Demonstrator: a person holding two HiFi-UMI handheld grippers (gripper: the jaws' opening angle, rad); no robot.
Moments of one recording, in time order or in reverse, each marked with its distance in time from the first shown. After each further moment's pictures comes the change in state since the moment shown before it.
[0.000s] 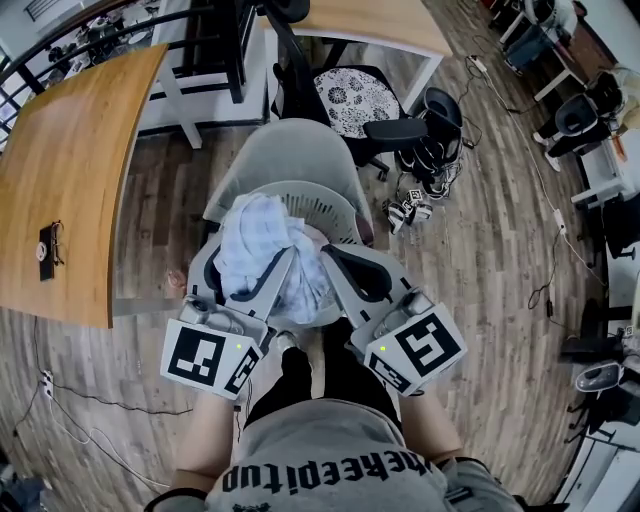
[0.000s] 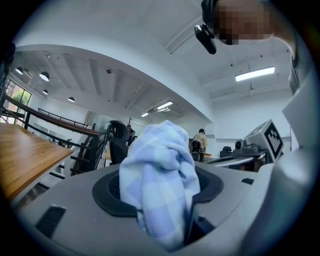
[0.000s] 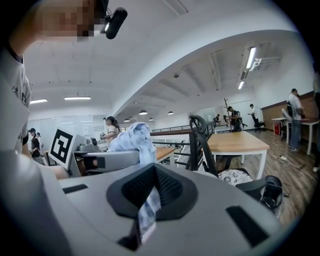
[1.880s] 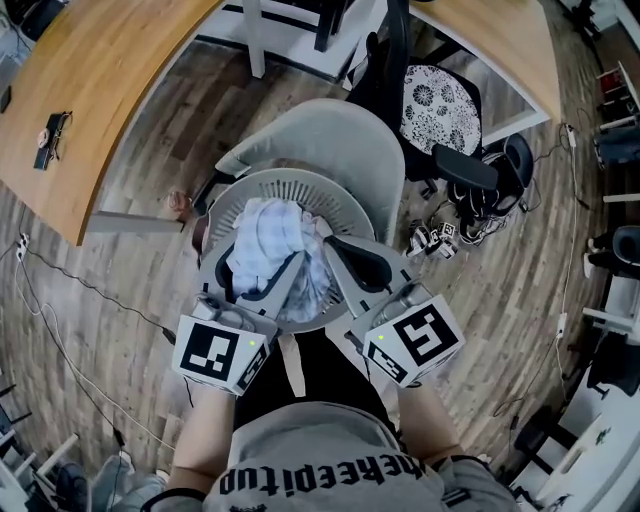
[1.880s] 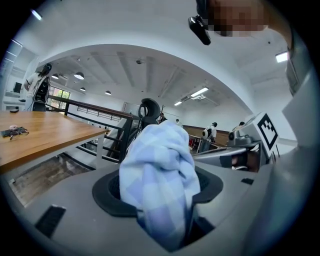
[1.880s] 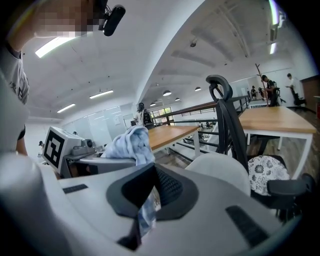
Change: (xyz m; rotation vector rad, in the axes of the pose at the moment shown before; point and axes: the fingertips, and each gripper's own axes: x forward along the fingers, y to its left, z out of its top) left arm 0.051 0.036 -0.097 -0.140 0.121 0.415; right arm 0.082 -0.071 -0.068 -0.002 0.222 0.410
